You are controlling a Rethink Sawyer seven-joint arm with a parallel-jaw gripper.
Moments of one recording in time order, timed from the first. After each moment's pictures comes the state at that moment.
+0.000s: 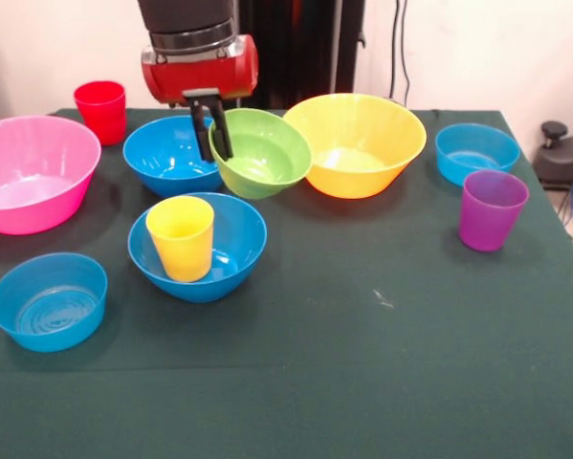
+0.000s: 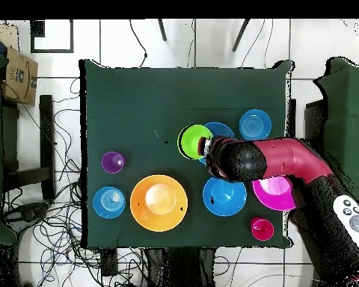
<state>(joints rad) -0.94 -0.73 0.78 1.80 -0.60 0.66 1.97</state>
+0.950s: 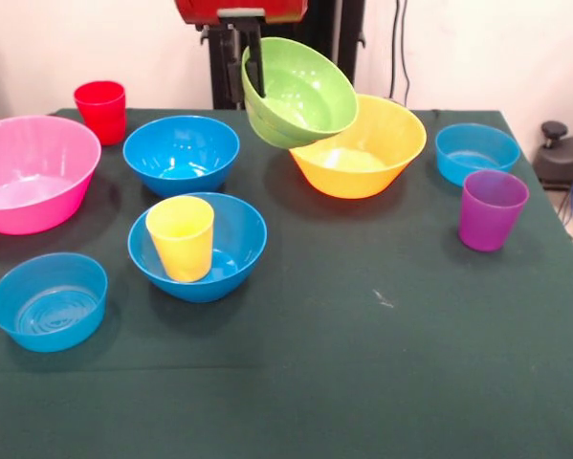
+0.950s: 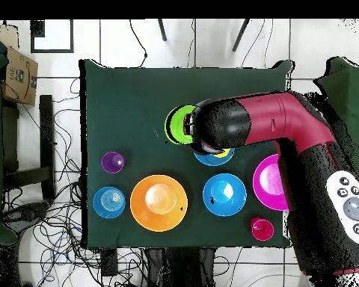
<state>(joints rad) -0.82 -0.84 0.83 1.61 -0.54 1.00 1.95</state>
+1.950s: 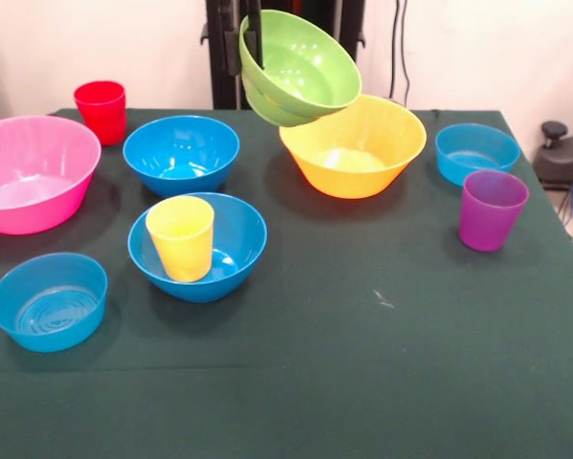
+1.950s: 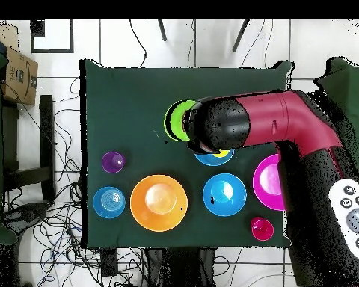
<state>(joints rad) -0.79 -0.91 0.78 1.61 -0.50 0.99 1.95</state>
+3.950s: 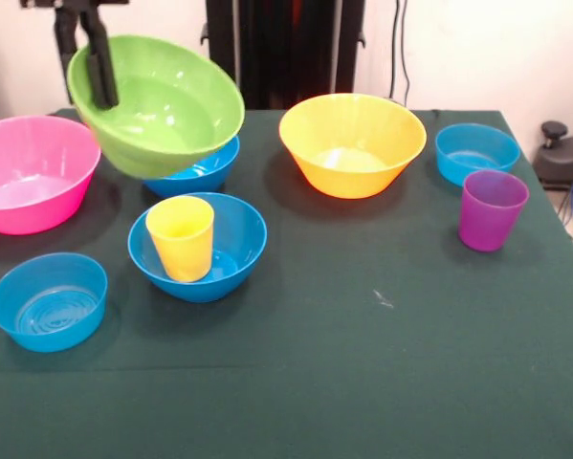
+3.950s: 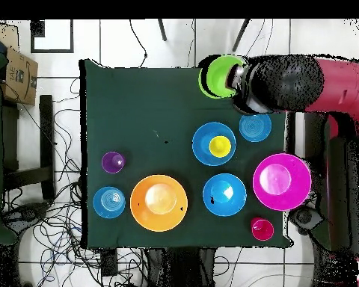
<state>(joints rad) -0.82 -0.74 0.75 1.27 -0.47 1.03 1.95</state>
